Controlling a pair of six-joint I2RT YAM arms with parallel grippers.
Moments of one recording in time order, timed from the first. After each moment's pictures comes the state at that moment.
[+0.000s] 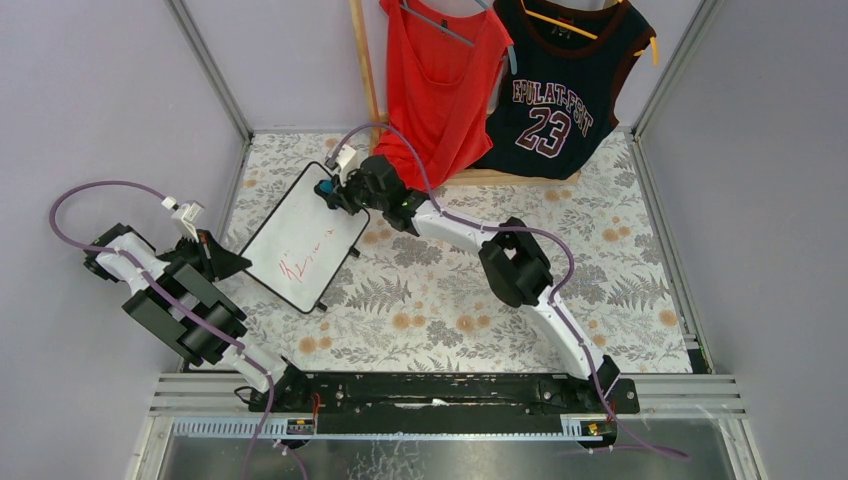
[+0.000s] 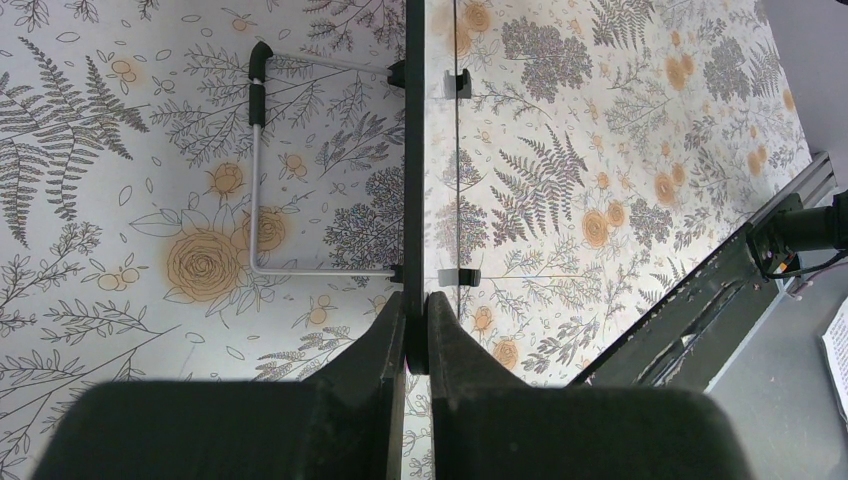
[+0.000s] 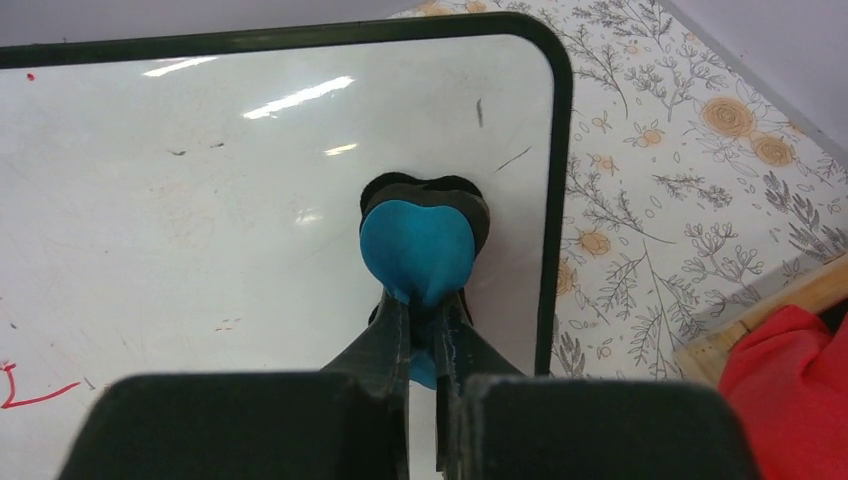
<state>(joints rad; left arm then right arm) 0.98 1.62 1.26 -1.52 1.09 1.35 0.87 2.47 2.09 0.12 -0.24 -0.04</state>
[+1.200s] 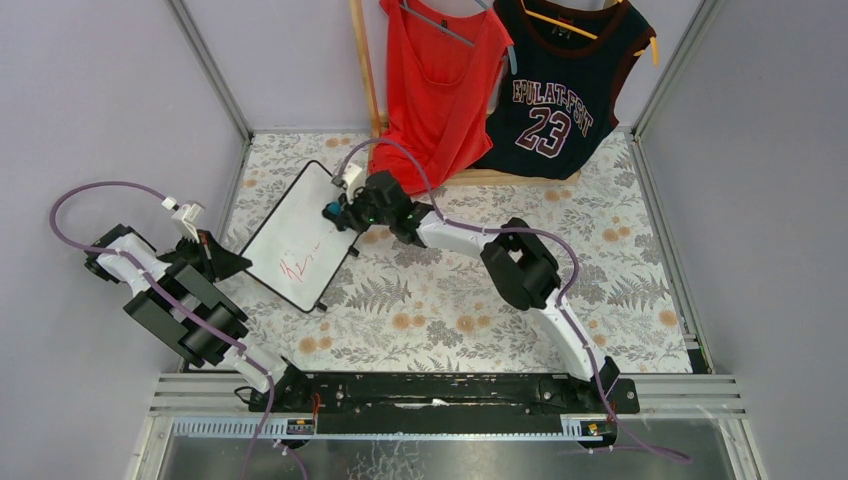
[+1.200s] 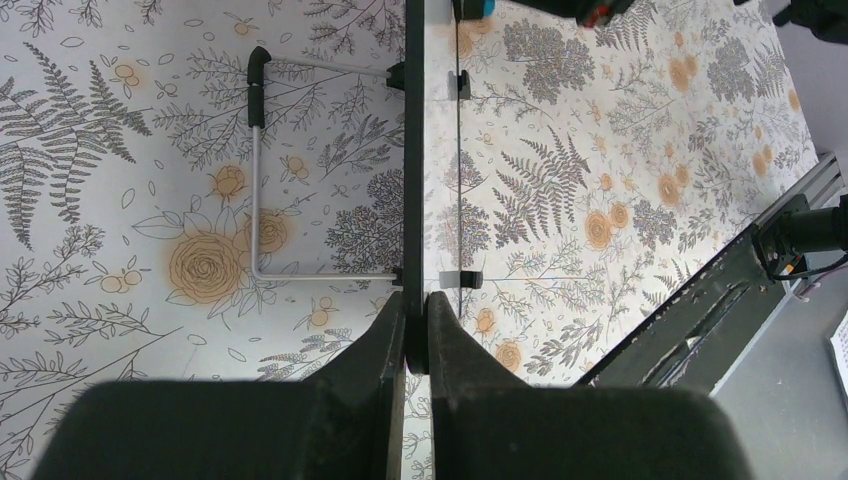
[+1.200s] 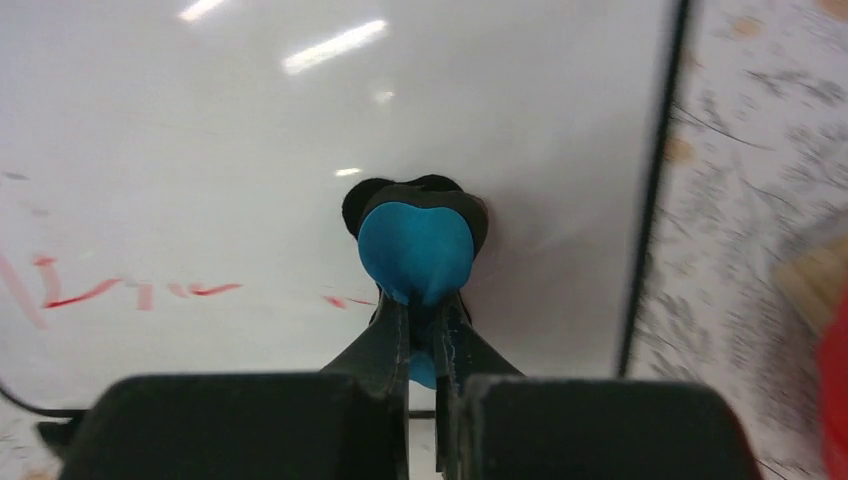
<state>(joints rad) 0.98 1.61 1.25 -1.51 1.10 1.35 0.90 2.38 1.87 0.17 -0.27 0.01</state>
